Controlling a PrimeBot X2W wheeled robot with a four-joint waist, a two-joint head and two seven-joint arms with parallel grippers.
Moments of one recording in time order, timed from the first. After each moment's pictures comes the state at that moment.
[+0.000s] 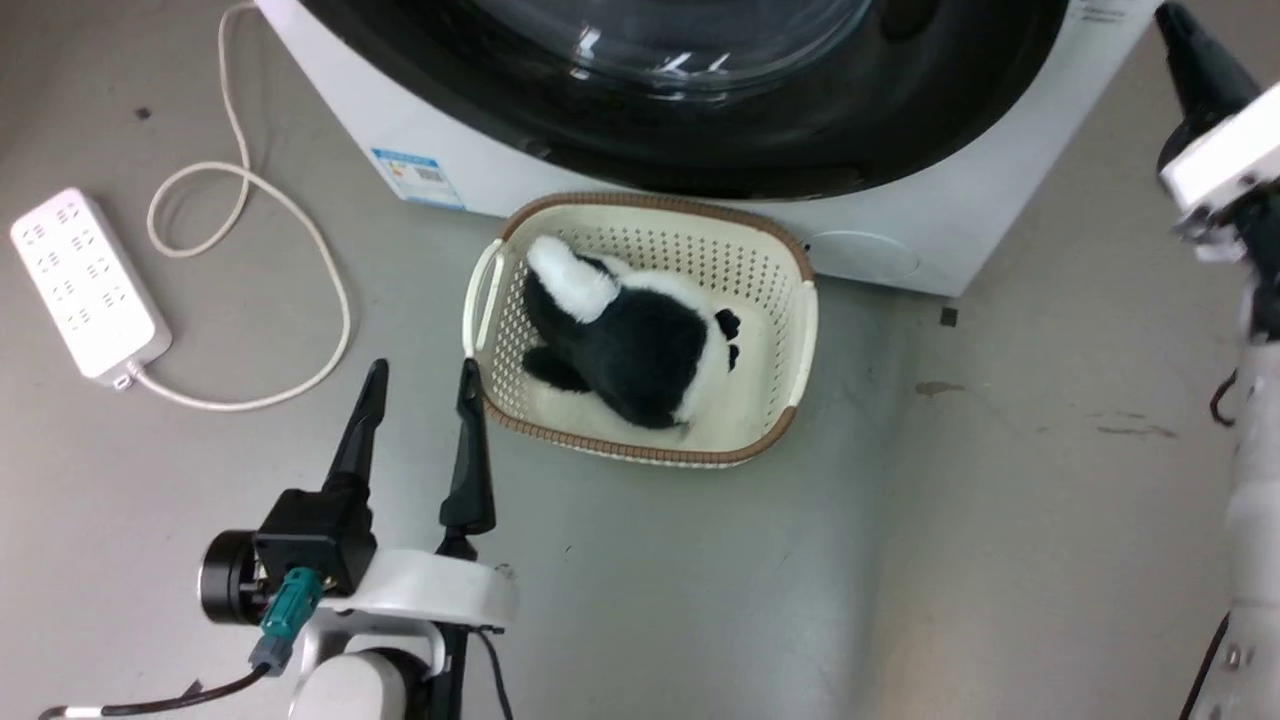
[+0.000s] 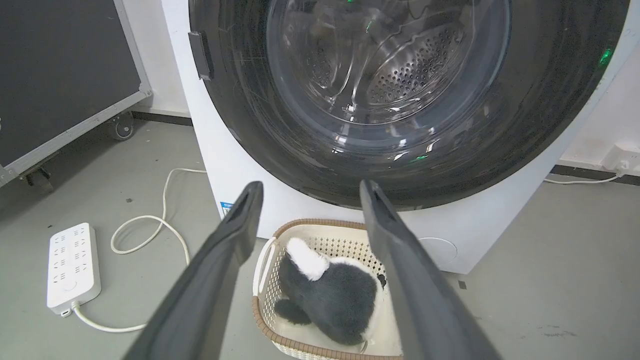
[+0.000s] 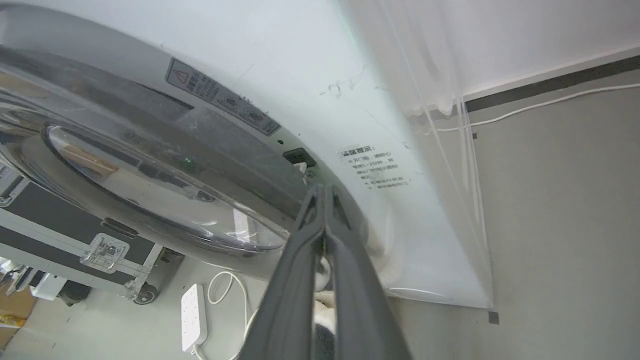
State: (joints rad) left arm -0.14 0.05 -0.14 -0.07 -0.15 0.10 -0.15; right arm -0.87 -0.13 -0.22 0.44 0.52 0.13 0.35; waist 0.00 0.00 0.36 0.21
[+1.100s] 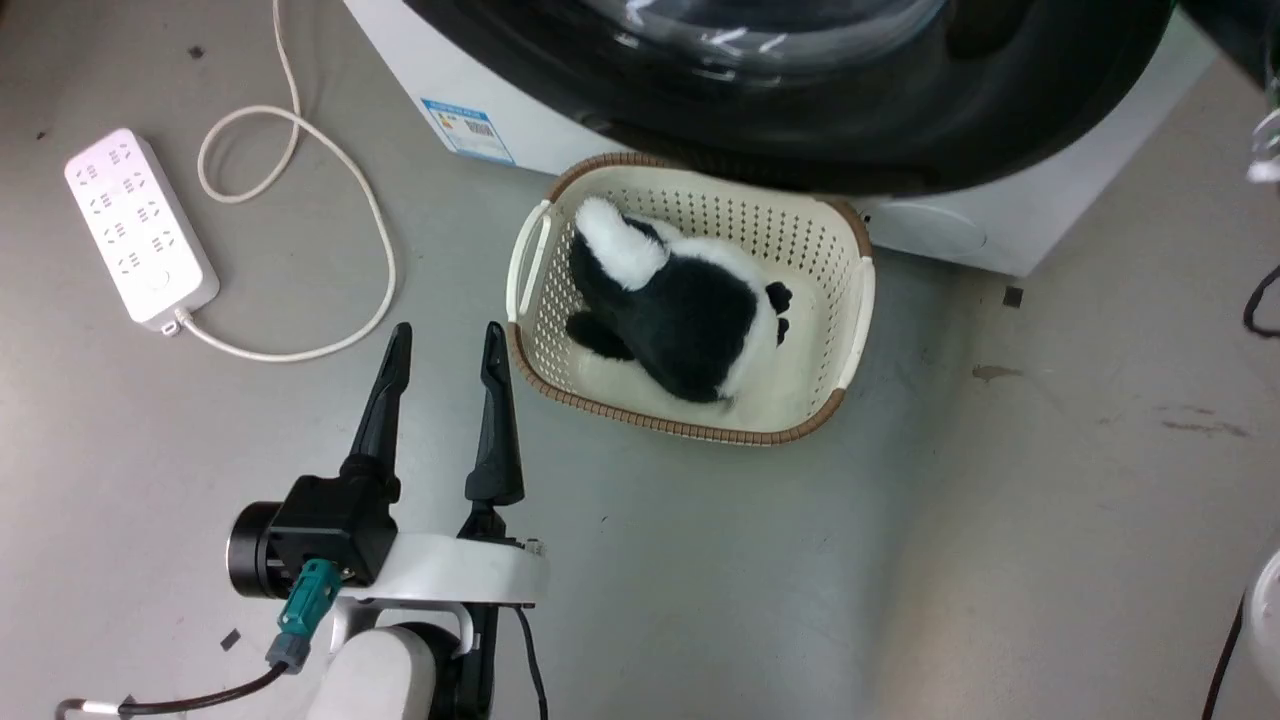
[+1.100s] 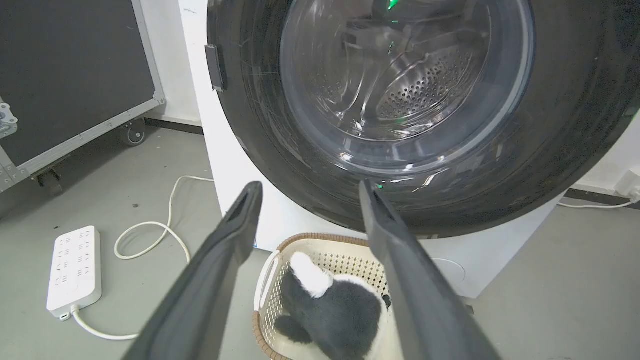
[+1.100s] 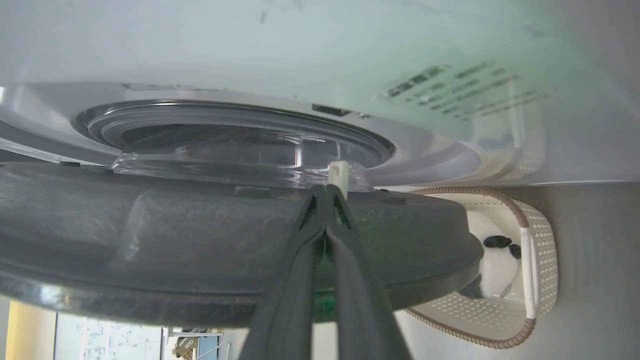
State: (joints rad) left arm -0.20 0.05 -0.21 -0.07 -0.20 0.16 -0.22; right arm -1.21 -0.14 -0.53 0.80 0.73 0.13 0.84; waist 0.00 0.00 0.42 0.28
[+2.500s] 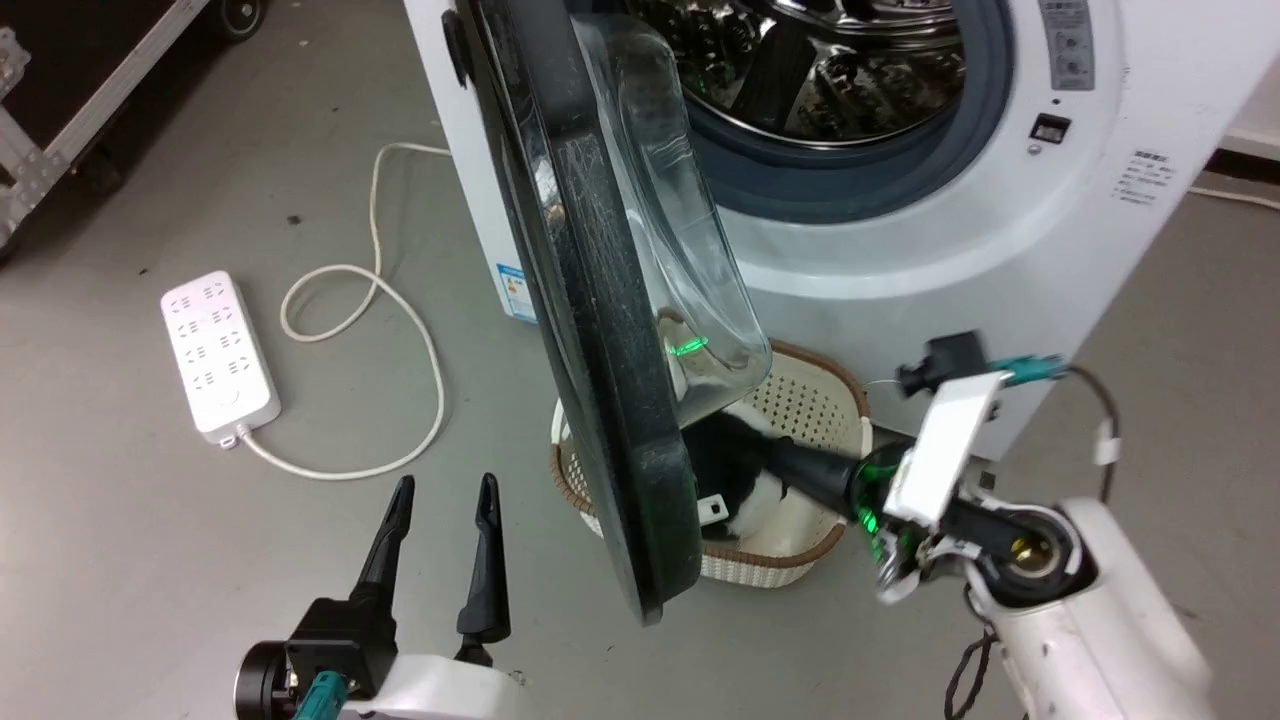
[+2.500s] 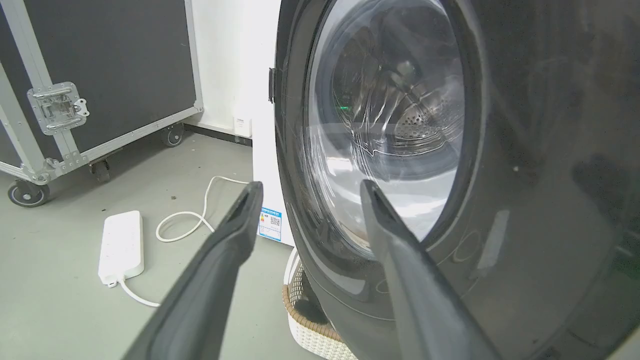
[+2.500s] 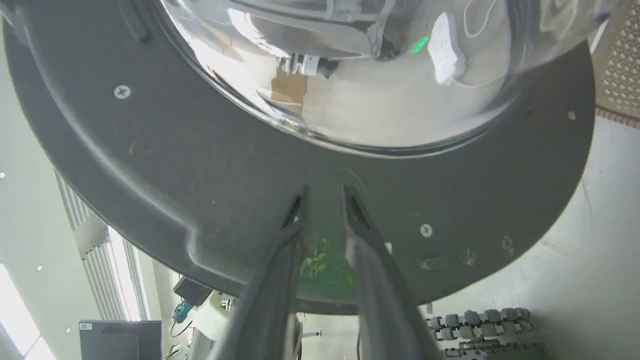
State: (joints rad) left arm 0.00 0.05 -0.18 0.00 -0.19 0.09 -0.26; right arm -0.50 -0.05 0.22 0.42 1.44 0.13 0.78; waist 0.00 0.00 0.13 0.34
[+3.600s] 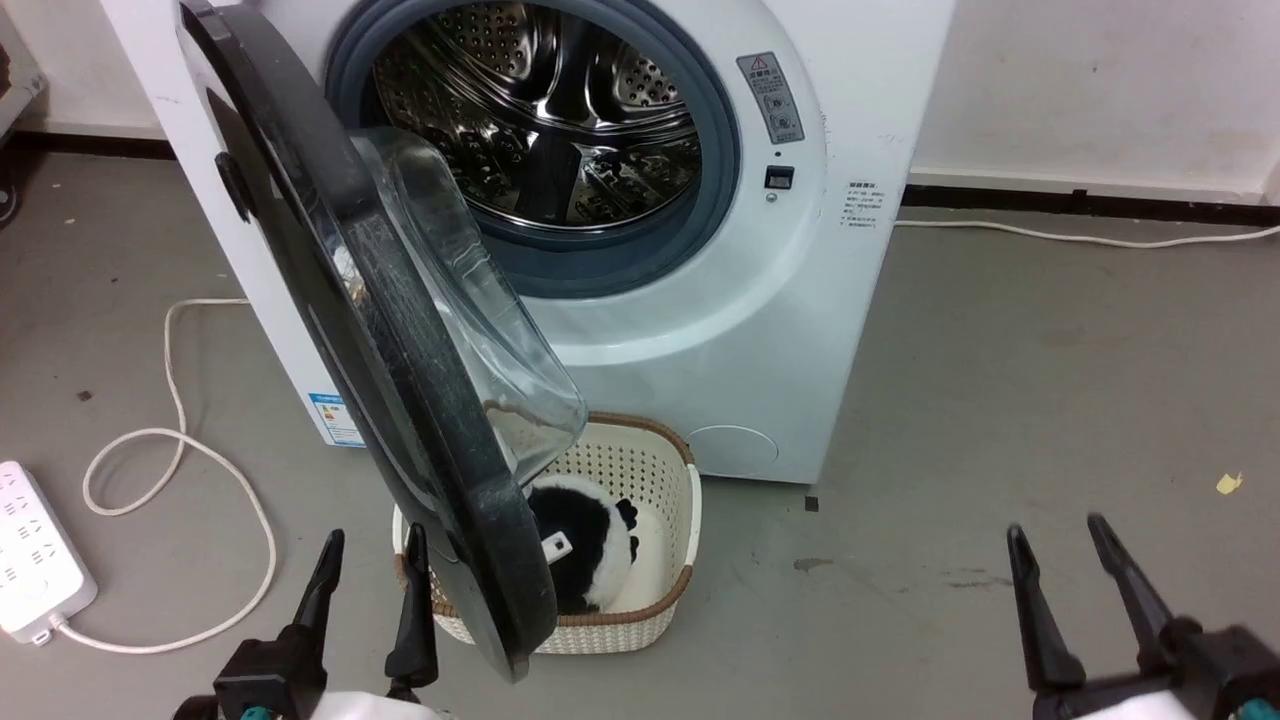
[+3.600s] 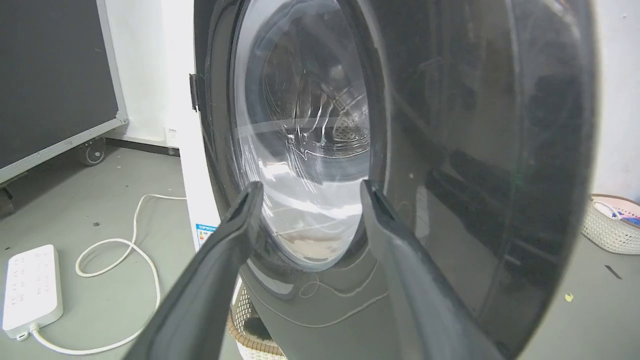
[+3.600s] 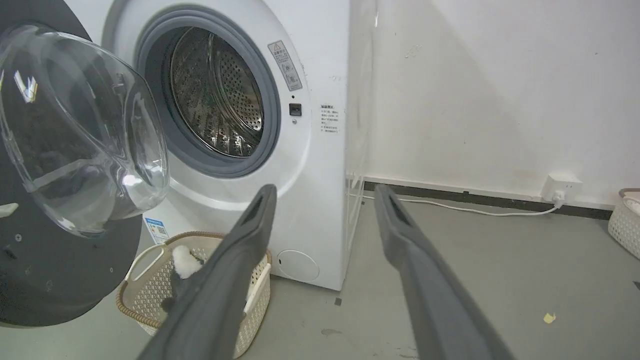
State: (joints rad) left arm 0.06 0.05 -0.02 0.05 -0.18 -0.01 -0.26; right arm 0.07 -0.08 -0.06 0.02 0.09 0.13 -0.25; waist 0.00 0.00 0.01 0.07
